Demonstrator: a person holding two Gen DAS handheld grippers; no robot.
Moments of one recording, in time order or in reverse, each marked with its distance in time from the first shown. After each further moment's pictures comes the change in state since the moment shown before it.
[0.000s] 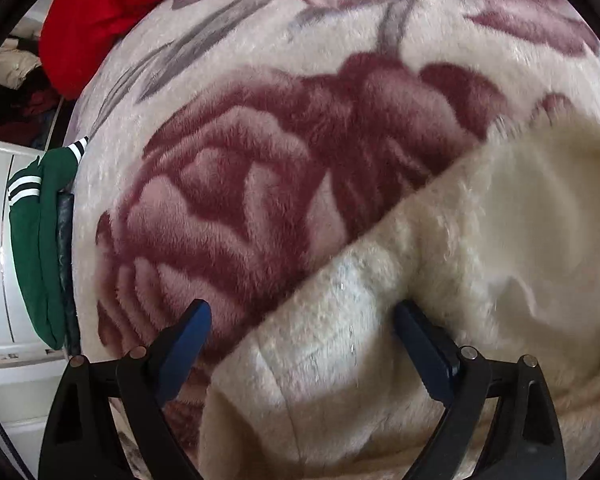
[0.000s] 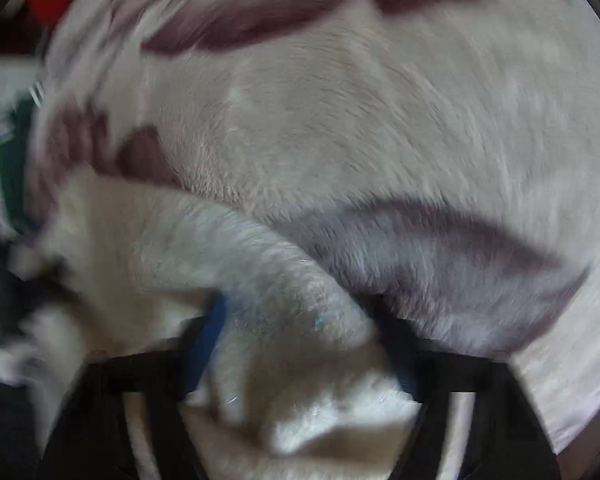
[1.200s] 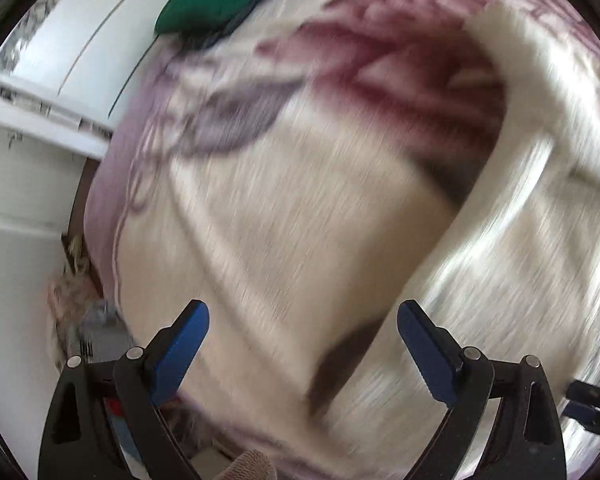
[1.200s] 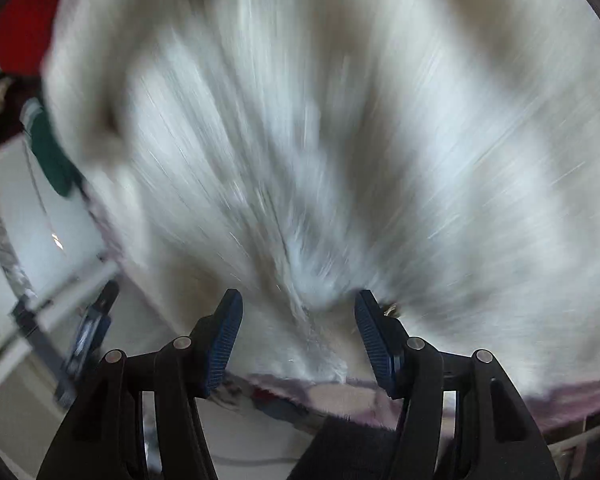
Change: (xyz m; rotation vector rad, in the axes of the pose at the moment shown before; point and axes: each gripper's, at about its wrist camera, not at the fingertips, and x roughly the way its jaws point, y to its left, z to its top) left arm -0.084 0.102 -0.386 -0.521 0.163 0.061; right arm 0.130 0.187 -0.368 0.501 0.183 0.477
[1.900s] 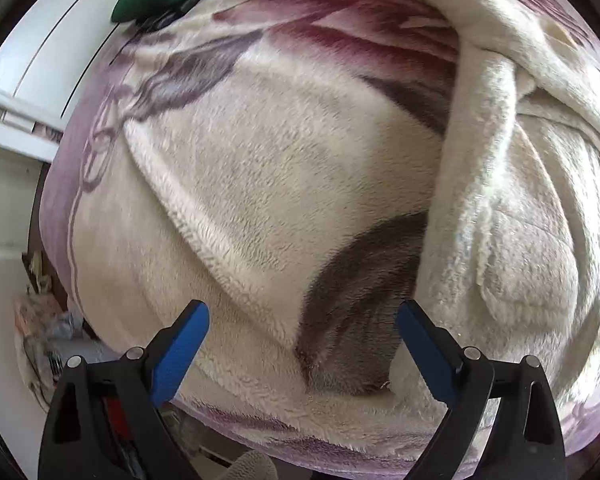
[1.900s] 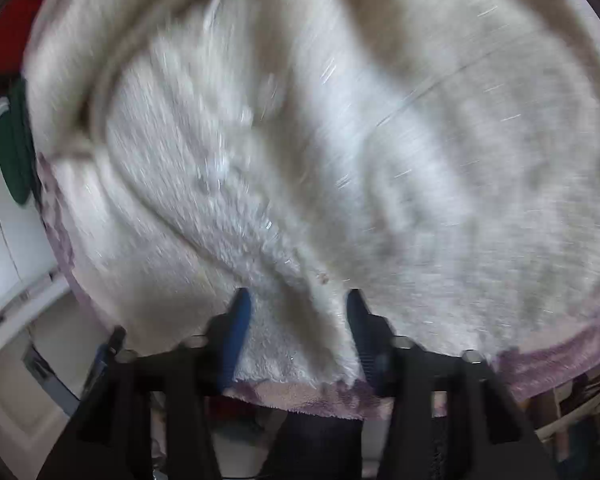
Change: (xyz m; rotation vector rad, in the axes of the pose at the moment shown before) left arm 0.015 0.002 -0.040 0.129 -0.018 -0.174; right arm -0.065 -0.014 -0.037 0.034 -0.160 -0.184
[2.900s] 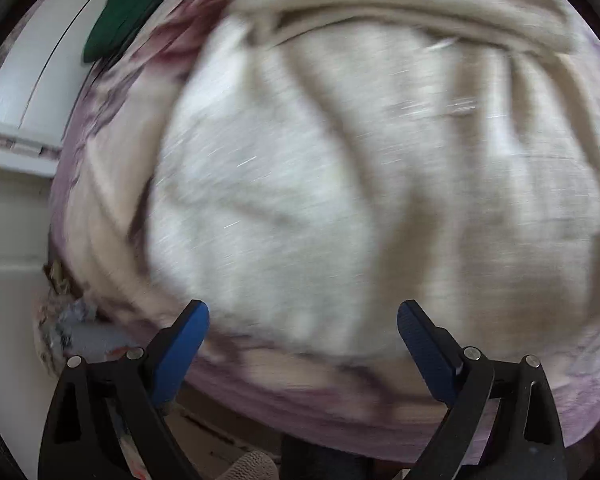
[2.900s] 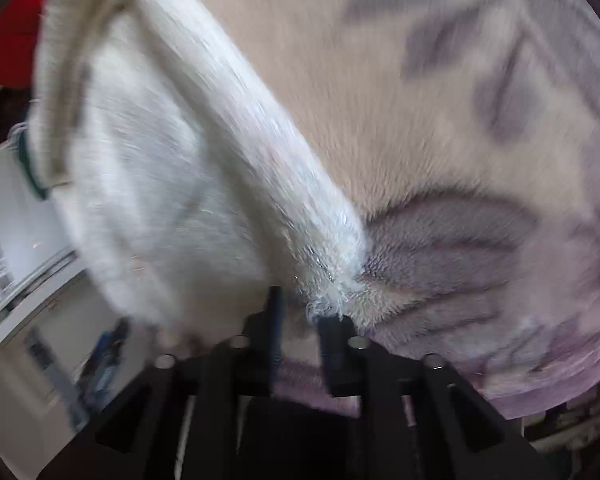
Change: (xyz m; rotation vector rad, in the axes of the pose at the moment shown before) left arm -0.061 -0.231 -0.067 0.091 0.021 0.065; right arm -0.078 -0.250 0.057 -0.053 0.098 0.162
